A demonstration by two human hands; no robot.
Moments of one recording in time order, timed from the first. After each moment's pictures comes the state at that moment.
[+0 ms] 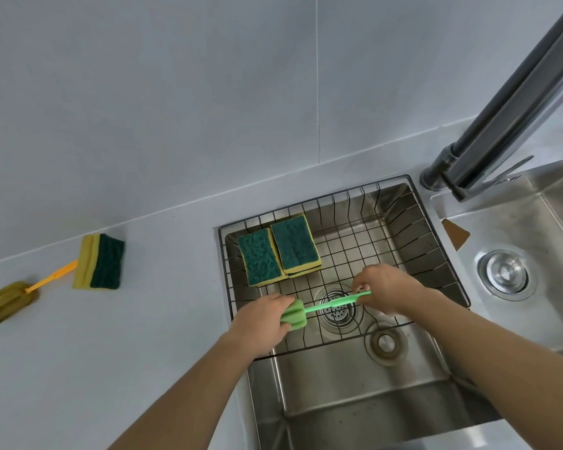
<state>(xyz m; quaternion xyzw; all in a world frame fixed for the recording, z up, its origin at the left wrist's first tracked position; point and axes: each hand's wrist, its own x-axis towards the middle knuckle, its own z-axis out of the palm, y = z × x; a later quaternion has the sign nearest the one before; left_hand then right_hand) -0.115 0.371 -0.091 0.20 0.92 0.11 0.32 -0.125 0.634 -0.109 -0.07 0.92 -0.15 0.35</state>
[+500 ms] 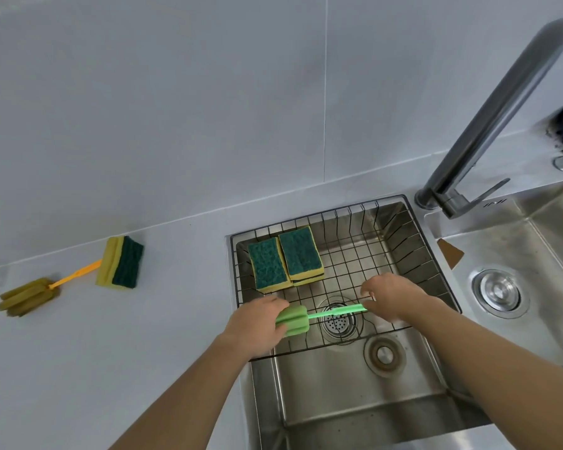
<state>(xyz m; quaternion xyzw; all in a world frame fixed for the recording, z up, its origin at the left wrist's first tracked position) -0.108 0.360 -0.062 0.20 0.93 0.10 0.29 -0.117 0.636 -0.085 -0.01 0.92 -0.13 0.36</state>
